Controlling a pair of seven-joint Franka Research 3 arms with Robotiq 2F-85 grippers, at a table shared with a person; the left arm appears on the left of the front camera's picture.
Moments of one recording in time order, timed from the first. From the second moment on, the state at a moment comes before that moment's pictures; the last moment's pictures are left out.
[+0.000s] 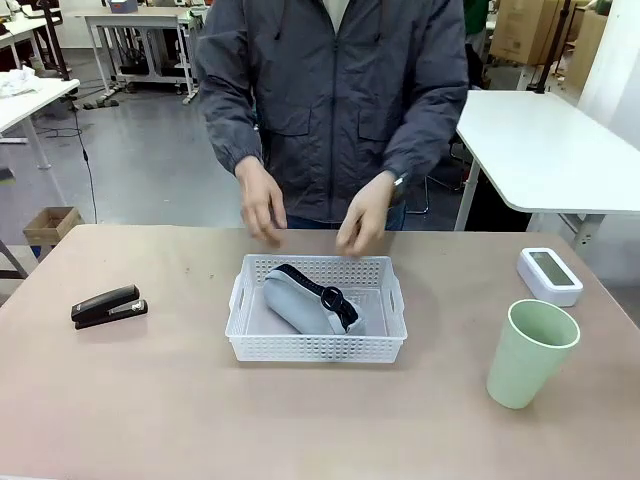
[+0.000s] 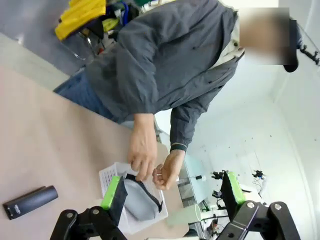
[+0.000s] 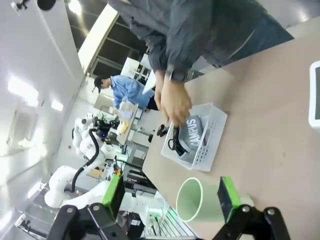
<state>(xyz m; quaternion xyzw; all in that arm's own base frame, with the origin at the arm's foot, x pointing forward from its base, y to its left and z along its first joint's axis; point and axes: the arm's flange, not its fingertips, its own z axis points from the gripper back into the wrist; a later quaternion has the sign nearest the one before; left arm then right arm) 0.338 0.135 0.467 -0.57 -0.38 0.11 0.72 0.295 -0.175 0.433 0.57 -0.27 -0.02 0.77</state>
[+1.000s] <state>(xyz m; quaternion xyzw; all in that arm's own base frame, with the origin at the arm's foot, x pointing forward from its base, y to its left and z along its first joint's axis) 0.343 0.137 0.443 -0.52 -0.37 0.09 0.76 0.295 -0.188 0.415 0.57 -0.27 -0.05 0.77</state>
